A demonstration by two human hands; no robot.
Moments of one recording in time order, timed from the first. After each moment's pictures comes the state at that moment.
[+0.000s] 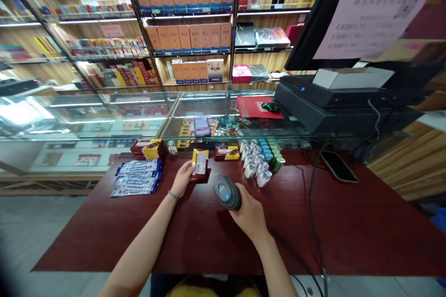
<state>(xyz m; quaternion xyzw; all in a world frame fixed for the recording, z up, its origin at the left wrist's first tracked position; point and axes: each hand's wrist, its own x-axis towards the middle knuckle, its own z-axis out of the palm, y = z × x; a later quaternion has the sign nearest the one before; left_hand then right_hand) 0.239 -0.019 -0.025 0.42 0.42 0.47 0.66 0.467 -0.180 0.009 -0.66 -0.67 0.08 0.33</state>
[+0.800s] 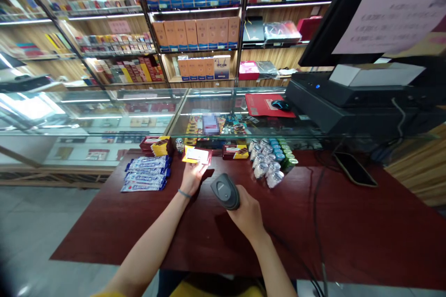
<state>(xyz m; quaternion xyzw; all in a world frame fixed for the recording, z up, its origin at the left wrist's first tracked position) 0.251 -0.021 -0.025 0.27 0.28 0.62 0.68 0.430 -0.169 0.021 -0.61 -0.69 0.10 0.38</state>
